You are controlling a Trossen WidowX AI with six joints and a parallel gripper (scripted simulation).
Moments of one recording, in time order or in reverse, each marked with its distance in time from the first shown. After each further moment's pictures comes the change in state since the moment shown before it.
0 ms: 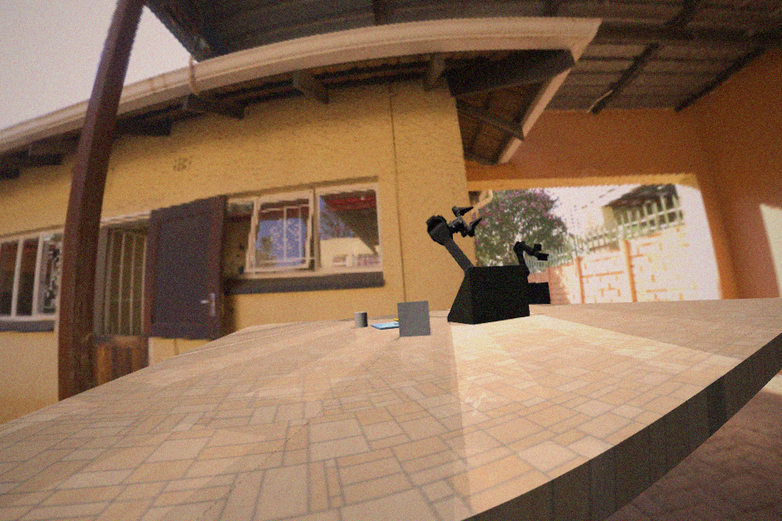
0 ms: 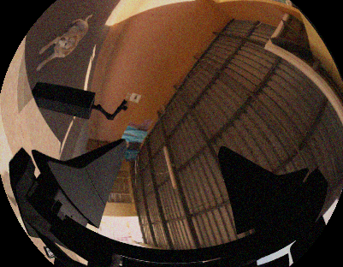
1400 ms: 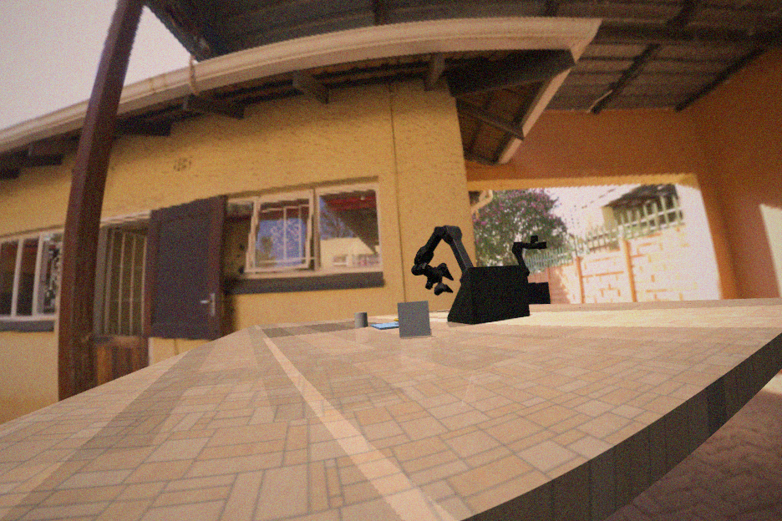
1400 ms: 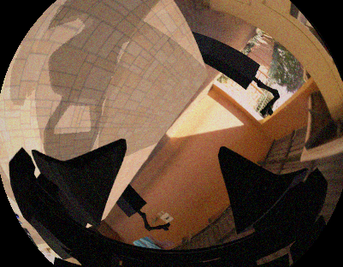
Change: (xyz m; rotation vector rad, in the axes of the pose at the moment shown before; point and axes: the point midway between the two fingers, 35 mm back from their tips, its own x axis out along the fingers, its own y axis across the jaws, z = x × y) arm -0.272 0.191 0.124 -0.127 -1.042 0.569
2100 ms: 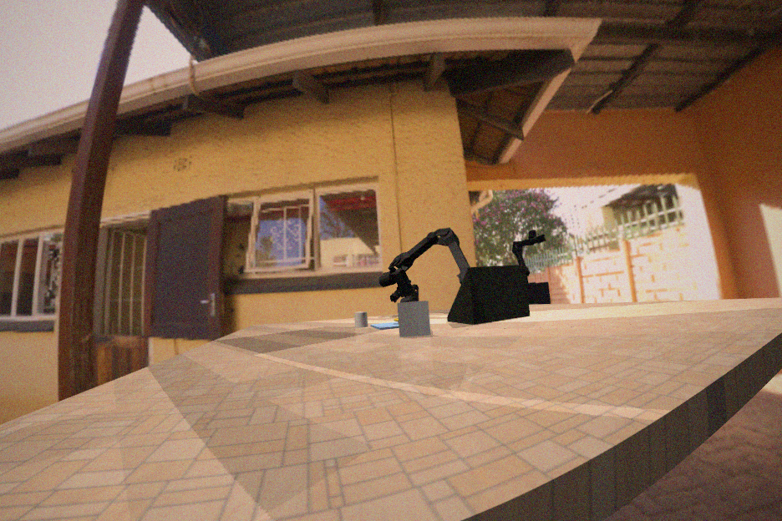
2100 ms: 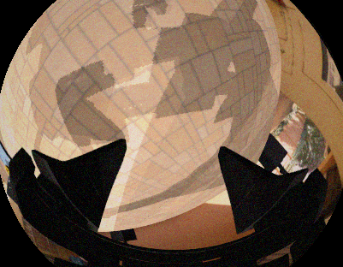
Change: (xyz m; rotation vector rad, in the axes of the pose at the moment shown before) arm -0.146 0.197 0.052 -0.300 -0.450 0.403
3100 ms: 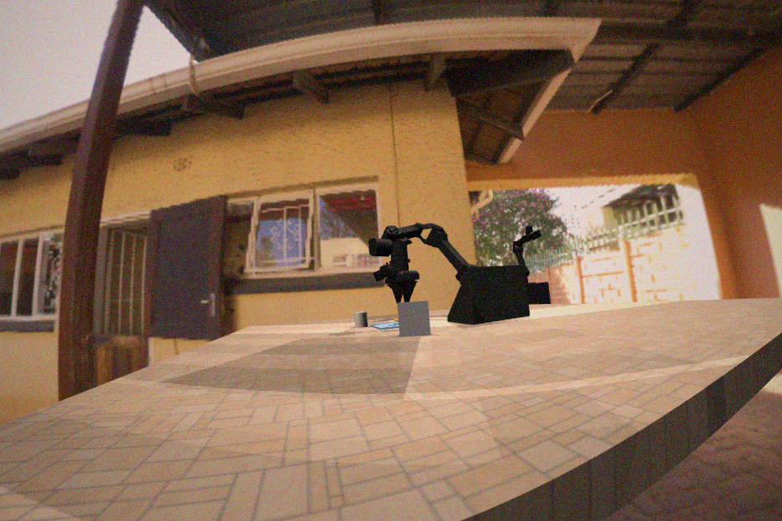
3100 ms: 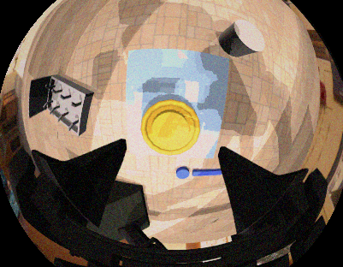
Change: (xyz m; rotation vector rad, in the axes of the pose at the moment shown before) arm -0.169 0.316 -0.080 -0.595 -0.371 0.326
